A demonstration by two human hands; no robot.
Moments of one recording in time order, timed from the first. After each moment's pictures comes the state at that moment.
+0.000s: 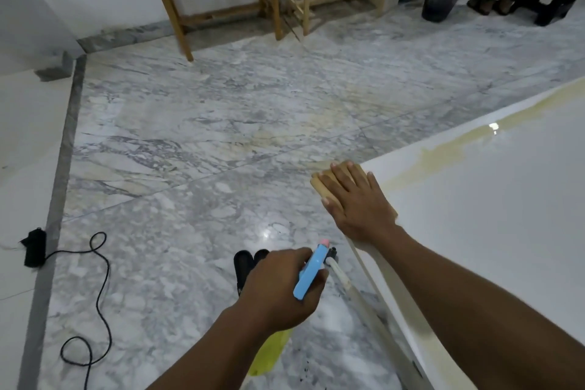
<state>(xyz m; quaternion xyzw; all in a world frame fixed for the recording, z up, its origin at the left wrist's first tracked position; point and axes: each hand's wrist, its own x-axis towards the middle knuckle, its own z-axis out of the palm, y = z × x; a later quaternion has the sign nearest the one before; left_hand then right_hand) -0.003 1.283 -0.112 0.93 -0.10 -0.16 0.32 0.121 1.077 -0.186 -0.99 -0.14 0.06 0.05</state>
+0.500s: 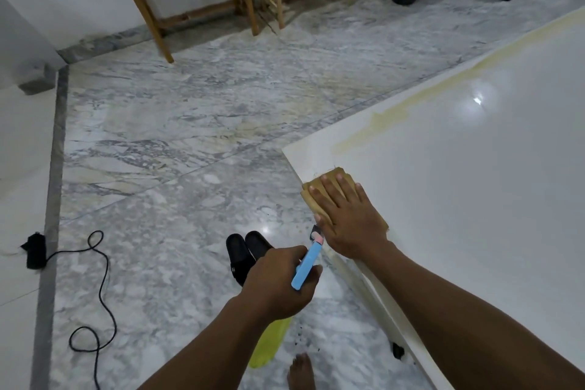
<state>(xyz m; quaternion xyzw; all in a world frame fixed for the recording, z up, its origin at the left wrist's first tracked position) -0.096 1.232 -0.124 0.92 -0.12 -0.20 0.30 -0.020 1.030 -0.196 -0.99 -0.14 0.03 0.05</state>
